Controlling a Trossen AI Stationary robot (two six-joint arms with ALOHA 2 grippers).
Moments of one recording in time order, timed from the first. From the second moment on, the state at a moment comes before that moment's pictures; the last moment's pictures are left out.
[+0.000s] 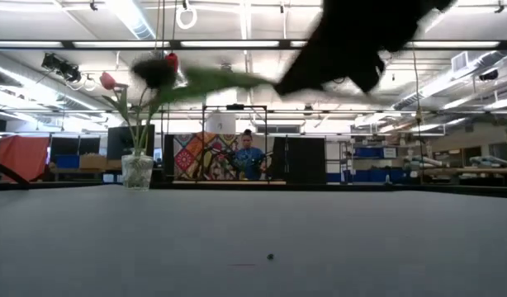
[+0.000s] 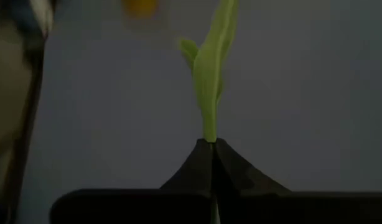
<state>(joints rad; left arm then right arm) -0.25 1.23 1.39 -0.49 -0.57 -0.62 0.54 1.84 1.16 -0.12 0.50 0.62</state>
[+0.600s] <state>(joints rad) -0.18 1.18 1.39 -0.42 -0.57 -0.63 0.31 1.43 1.16 -0.07 0.98 0.51</state>
